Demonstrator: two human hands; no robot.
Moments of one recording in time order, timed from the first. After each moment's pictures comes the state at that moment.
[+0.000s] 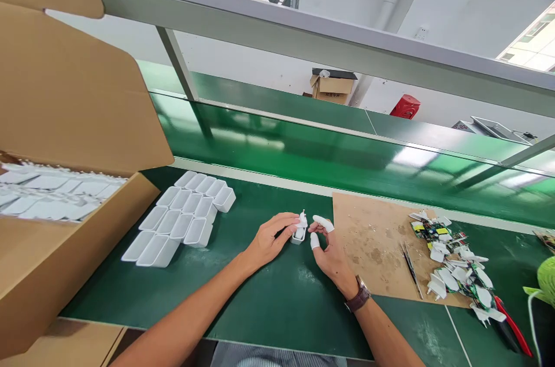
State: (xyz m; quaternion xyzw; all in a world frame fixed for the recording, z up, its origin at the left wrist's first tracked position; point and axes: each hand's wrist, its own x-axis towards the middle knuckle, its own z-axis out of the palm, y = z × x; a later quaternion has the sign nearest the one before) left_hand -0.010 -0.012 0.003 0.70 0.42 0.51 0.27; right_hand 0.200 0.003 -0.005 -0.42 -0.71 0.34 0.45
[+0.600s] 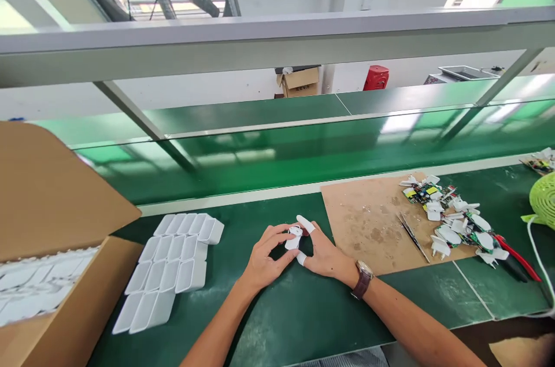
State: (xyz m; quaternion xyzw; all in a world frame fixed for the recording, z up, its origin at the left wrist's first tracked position) left_hand -0.012 -0.014 0.017 0.78 0.40 0.44 0.21; right_hand 0.196 -0.001 0.001 -0.42 -0.76 0.39 0.31
